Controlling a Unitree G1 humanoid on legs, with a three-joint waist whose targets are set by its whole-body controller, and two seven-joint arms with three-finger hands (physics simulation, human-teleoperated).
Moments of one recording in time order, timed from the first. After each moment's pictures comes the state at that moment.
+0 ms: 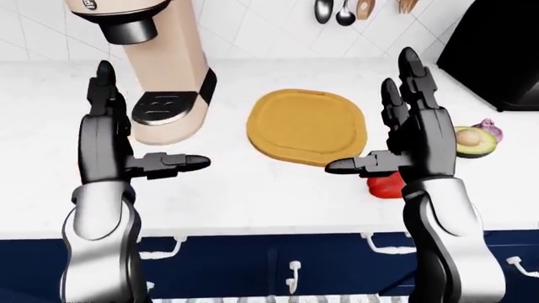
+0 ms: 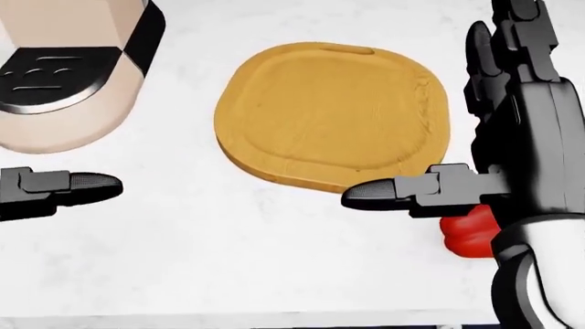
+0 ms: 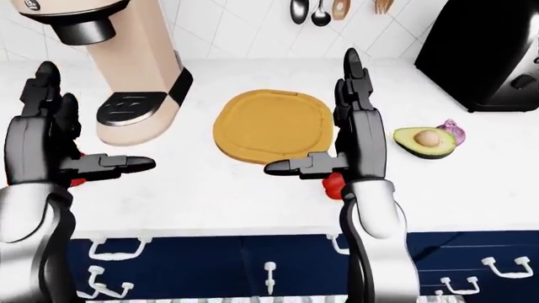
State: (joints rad) left arm -0.37 0.22 0.22 -0.71 0.18 0.85 -0.04; right arm -0.35 -0.11 -0.10 -0.74 0.00 0.72 -0.01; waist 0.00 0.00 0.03
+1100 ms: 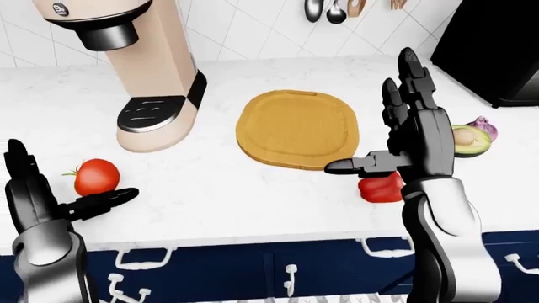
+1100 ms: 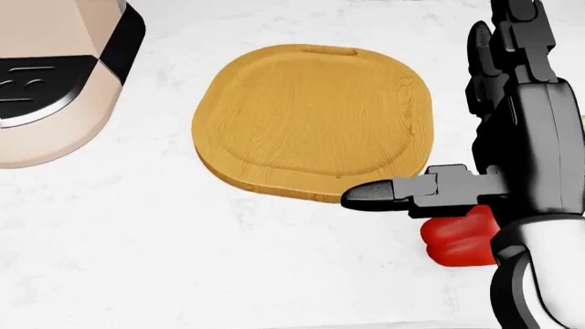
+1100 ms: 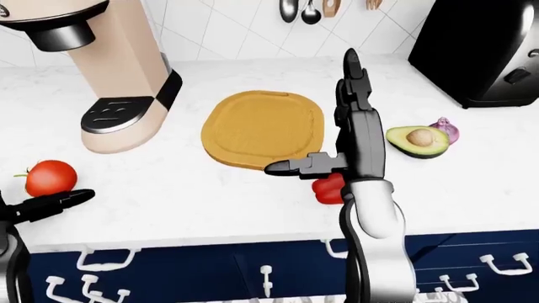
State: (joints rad) left arm -0.16 0.33 0.51 -0.33 0.21 0.61 0.10; right arm -0.35 -0.10 -0.09 -0.73 -0.04 0.70 0.01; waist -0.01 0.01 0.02
